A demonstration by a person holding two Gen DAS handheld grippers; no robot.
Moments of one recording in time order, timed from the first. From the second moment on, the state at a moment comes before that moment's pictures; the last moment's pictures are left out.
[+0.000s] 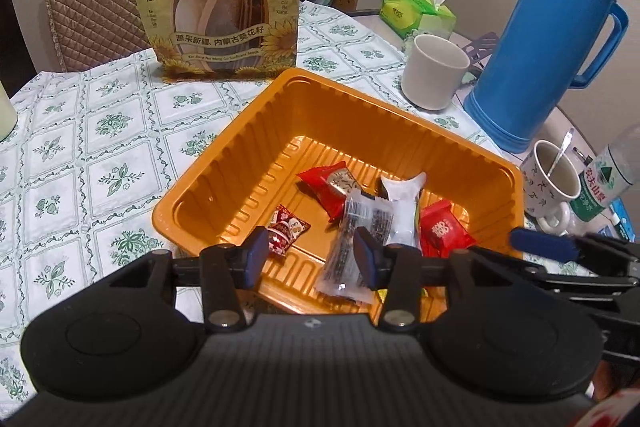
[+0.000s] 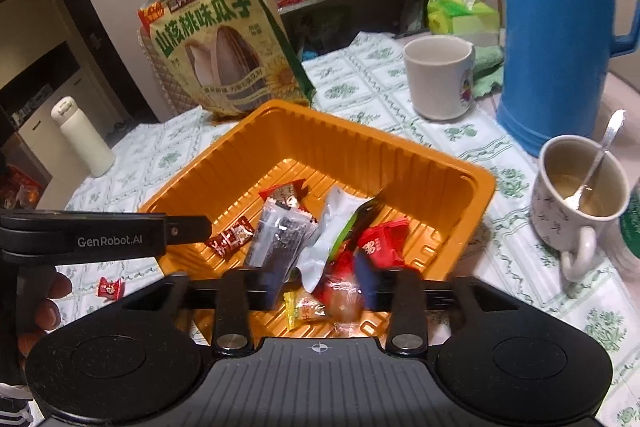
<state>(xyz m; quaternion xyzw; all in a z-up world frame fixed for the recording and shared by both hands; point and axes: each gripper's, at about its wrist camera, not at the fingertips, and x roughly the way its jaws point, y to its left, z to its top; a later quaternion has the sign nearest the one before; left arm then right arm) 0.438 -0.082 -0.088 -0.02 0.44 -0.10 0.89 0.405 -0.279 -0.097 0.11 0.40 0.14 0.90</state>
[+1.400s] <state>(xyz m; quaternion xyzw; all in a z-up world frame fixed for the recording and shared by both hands) 0.253 0.044 -0.066 -0.03 0.43 -0.04 0.90 0.279 -0.207 -0.067 0.10 0.41 0.18 0.89</state>
